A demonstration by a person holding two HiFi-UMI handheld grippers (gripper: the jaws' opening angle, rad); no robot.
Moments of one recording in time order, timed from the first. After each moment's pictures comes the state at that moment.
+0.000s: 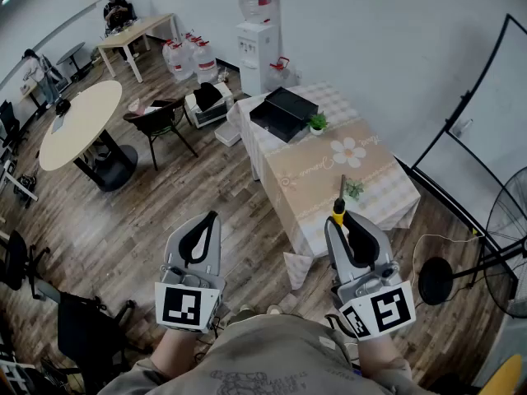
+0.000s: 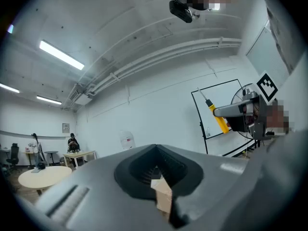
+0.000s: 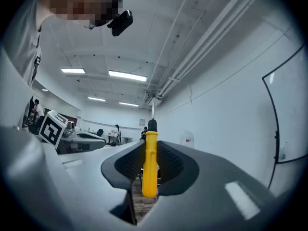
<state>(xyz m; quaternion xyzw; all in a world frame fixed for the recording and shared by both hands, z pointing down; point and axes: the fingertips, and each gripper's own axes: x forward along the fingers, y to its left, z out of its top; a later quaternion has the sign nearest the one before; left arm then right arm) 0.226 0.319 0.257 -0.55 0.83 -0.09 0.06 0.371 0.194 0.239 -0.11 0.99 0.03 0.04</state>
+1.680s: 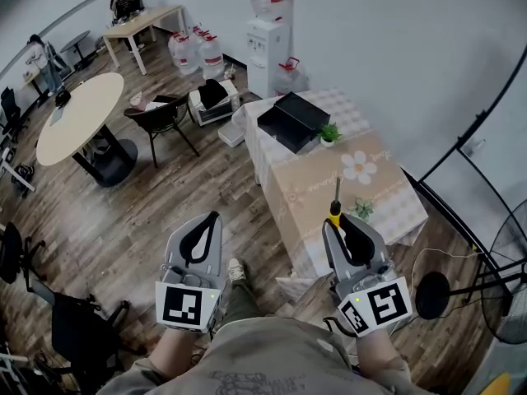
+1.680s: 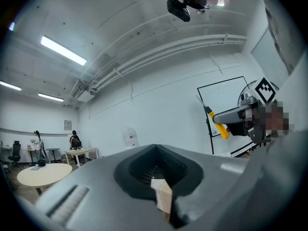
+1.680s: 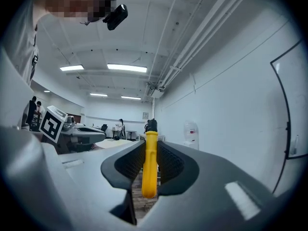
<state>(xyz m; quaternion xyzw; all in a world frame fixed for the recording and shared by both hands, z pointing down) 0.155 0.280 0.275 -0.54 0.84 -0.09 0.05 0.289 0.145 0.274 -0.09 1.00 0.01 -0.01</state>
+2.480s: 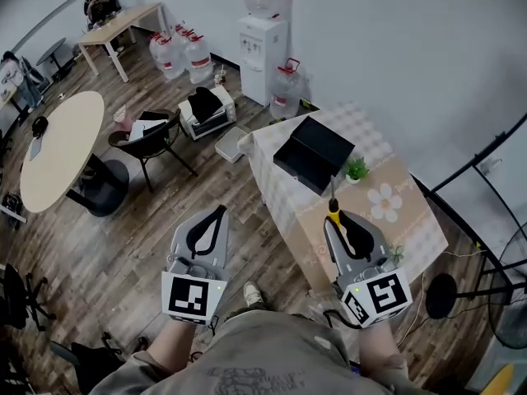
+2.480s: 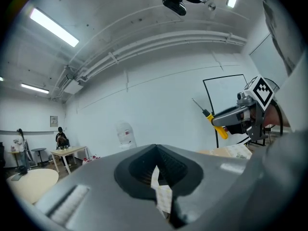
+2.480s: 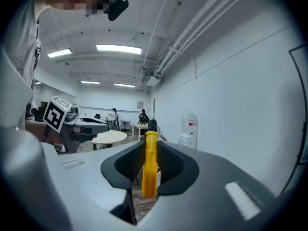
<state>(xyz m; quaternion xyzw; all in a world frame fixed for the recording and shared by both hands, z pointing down) -0.101 0.164 0.291 -0.60 0.79 -0.11 0.03 0.041 0.047 0.303 -0.12 0.99 0.02 -0.07</state>
